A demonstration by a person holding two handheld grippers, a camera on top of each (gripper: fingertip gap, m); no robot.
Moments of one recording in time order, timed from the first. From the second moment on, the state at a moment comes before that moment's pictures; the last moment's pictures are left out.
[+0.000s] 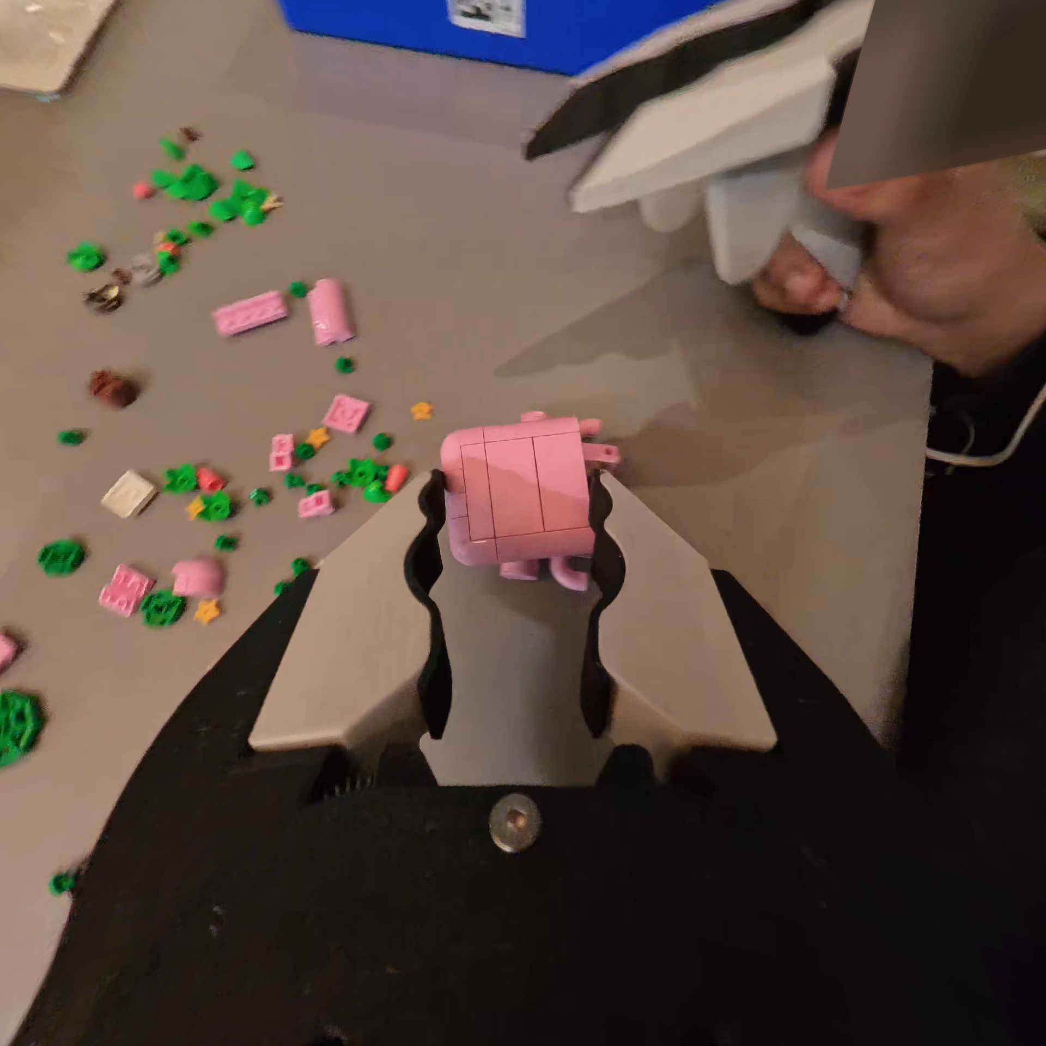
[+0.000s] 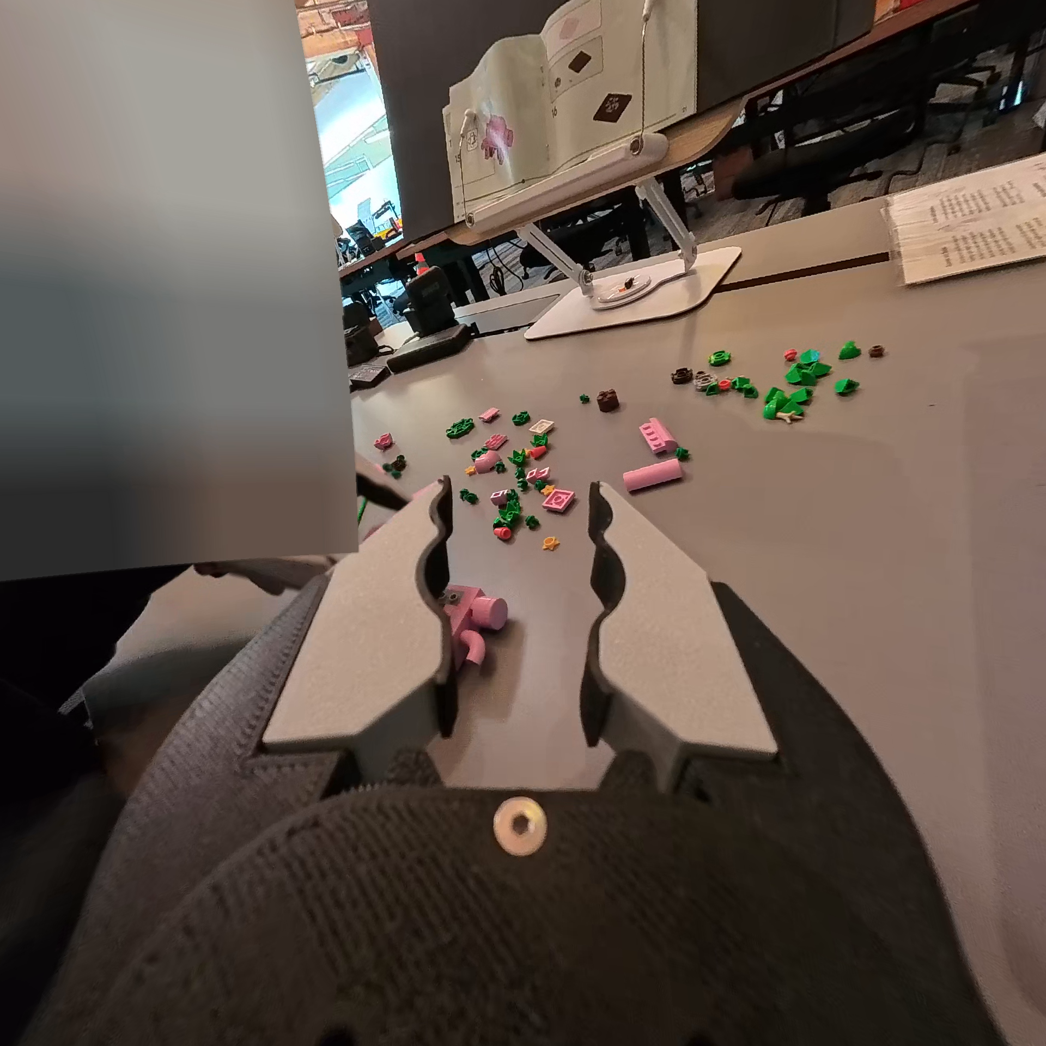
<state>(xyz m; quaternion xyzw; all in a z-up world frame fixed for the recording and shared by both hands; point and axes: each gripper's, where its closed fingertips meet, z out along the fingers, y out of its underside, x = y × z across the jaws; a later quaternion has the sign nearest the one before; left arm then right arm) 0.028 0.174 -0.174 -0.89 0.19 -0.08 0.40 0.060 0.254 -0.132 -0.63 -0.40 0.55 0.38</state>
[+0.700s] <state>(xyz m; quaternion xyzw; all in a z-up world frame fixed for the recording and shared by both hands) 0.047 0.177 -0.201 -0.89 0.29 -0.09 0.34 0.062 0.252 -0.130 -0.62 -0.38 0.58 0.36</state>
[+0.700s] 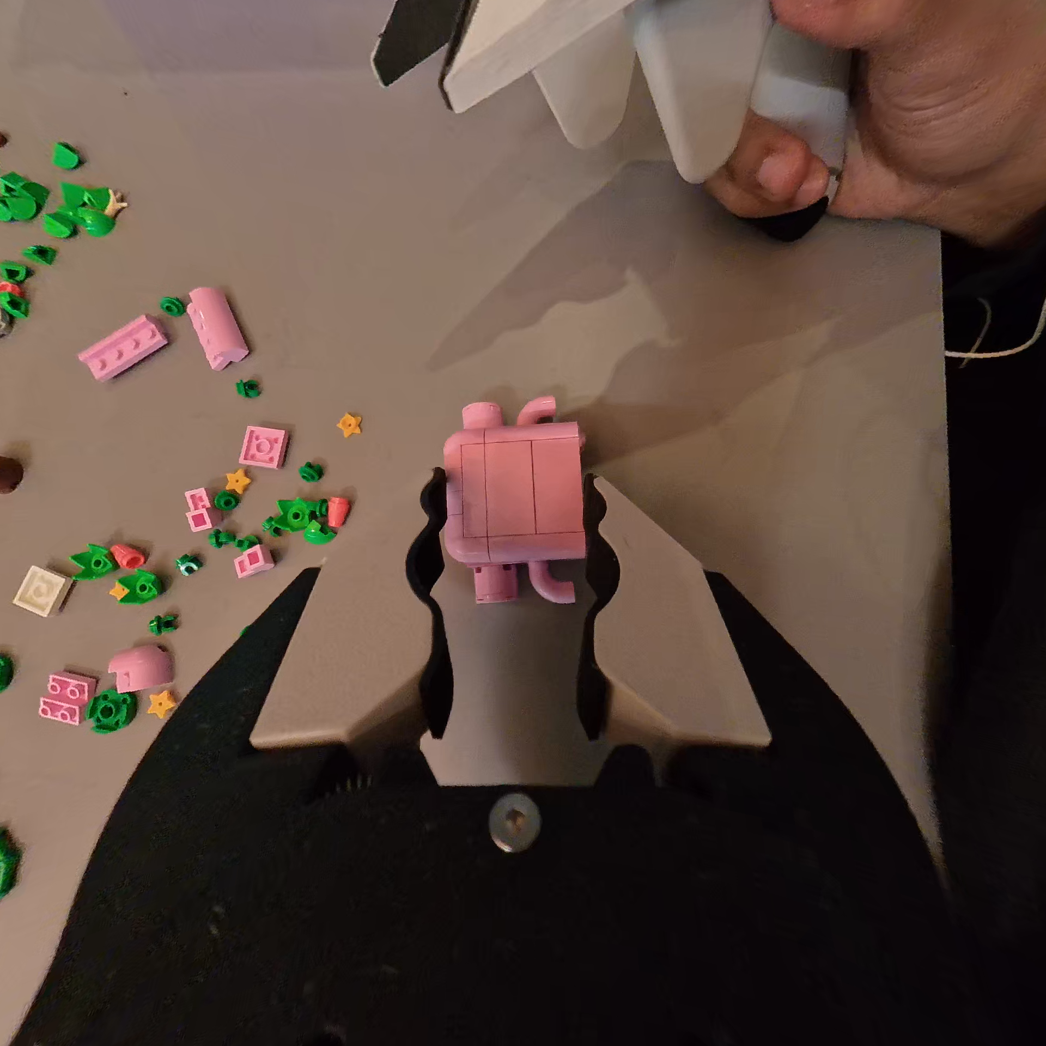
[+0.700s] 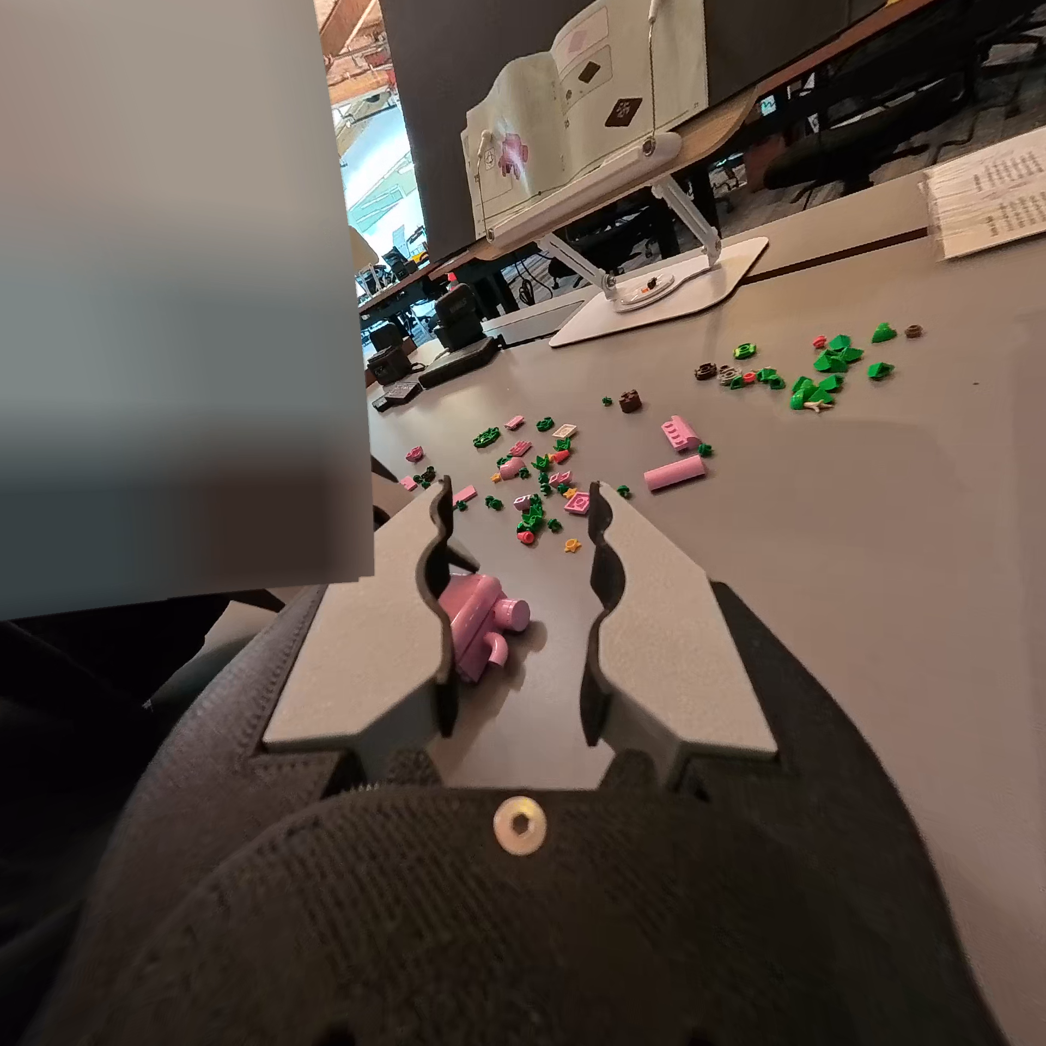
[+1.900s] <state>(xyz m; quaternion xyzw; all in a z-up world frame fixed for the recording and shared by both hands) -0.030 0.139 -0.162 -0.86 0.11 -0.11 0.48 0.044 0.227 -0.153 -0.62 -0.50 0.48 0.36</state>
